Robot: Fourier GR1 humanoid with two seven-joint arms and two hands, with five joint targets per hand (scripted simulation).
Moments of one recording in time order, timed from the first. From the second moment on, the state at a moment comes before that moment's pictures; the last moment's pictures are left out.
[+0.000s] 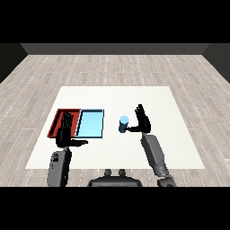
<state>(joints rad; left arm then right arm) -0.03 0.06 0.09 -1.66 0.12 -0.11 -0.36 -0.38 0.00 0.01 -1.17 -0.26 0.01 -0.28</state>
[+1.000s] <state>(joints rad) -0.01 0.06 0.09 -1.64 0.12 -0.12 -0.39 -0.50 0.00 0.16 -0.83 -0.47 -0.06 -0.48</state>
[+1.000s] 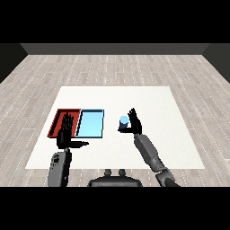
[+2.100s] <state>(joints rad) -0.02 0.07 0.11 -1.65 0.14 -0.13 -0.37 -0.68 -0.01 0.23 -0.59 -0.60 -0.08 -0.51</state>
